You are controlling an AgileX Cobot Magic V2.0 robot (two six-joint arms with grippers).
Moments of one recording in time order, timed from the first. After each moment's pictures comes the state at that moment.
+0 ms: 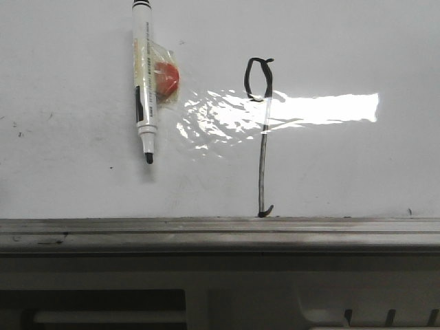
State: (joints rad) left arm -1.09 0.51 -0.35 -1.84 -0.39 1.47; right arm 0.70 0.18 -0.42 0.24 0.33 -0.51
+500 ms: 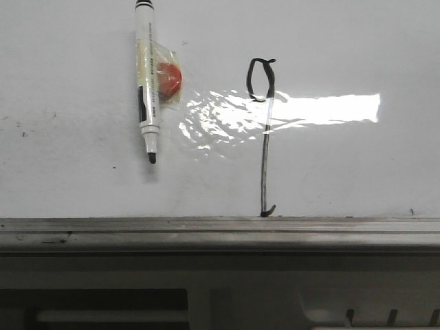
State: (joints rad) left arm -1.03 0.51 -0.32 -1.65 -0.40 1.50; right arm 0.70 0.18 -0.42 0.24 0.33 -0.51
